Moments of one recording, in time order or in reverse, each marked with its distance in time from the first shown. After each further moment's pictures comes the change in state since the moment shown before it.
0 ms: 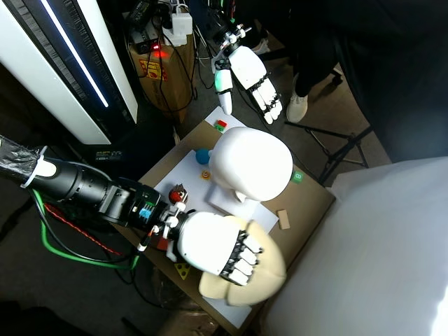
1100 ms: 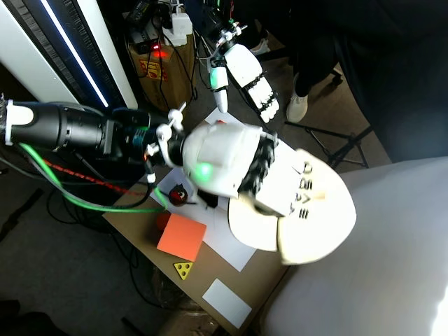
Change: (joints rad) left arm 0.009 -0.006 -0.035 0.019 -0.028 -0.016; right arm 0.158 0.163 -0.561 0.008 0.284 -0.259
